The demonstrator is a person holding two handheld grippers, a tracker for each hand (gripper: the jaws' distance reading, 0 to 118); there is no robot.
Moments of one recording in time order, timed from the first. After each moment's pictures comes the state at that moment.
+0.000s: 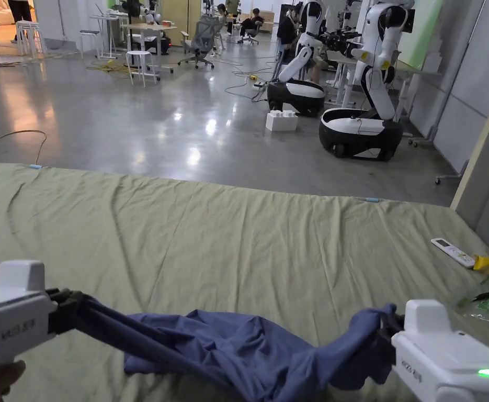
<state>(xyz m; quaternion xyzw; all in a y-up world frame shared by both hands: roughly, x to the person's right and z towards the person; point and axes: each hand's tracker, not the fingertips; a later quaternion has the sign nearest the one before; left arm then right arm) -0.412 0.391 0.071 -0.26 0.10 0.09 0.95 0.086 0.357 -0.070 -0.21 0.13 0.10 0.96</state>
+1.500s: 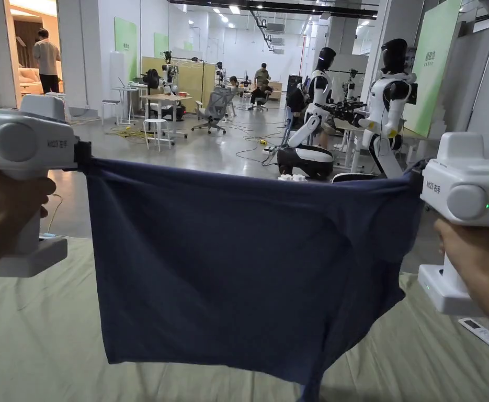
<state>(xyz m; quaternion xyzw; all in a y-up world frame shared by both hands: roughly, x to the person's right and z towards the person) -0.500 0.629 -0.100 -0.10 0.20 0.03 0.98 0.011 0.612 -0.249 0.02 0.06 0.09 0.99</state>
